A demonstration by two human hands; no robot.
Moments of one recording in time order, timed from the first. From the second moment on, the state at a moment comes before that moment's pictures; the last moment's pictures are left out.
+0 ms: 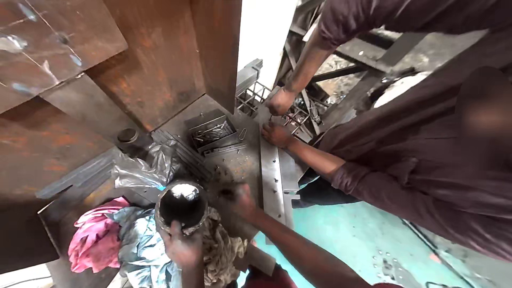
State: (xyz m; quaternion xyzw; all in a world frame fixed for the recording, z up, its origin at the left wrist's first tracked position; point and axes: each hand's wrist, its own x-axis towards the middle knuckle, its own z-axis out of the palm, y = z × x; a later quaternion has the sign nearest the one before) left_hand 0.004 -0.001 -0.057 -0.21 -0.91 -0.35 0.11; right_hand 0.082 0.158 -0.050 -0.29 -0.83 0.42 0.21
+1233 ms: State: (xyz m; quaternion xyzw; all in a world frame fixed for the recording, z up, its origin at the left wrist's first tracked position) left_hand 0.008 -0.059 -0.028 -0.05 -0.85 -0.48 0.21; right_hand -0.140 0.125 0.051 -0.16 -0.94 0.15 -0.27
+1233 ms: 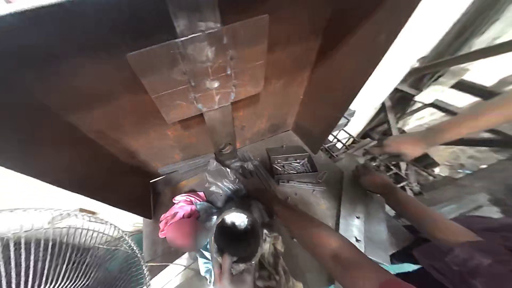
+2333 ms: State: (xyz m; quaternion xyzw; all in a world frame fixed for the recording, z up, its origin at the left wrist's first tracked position) left_hand -0.014 -0.069 -0.039 -0.10 -0.93 -0.35 0.09; right_hand -0.084 0.157 0.049 -0.25 -0.51 0.77 0.29
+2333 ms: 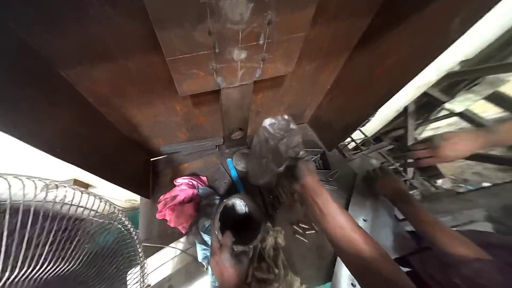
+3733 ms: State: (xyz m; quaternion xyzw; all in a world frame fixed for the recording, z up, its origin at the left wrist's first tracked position) left_hand -0.064 -0.080 -0.029 -0.31 -0.83 -0.47 0.01; right_hand 0.015 0.076 0.006 0.02 -0.94 0.34 -0.06
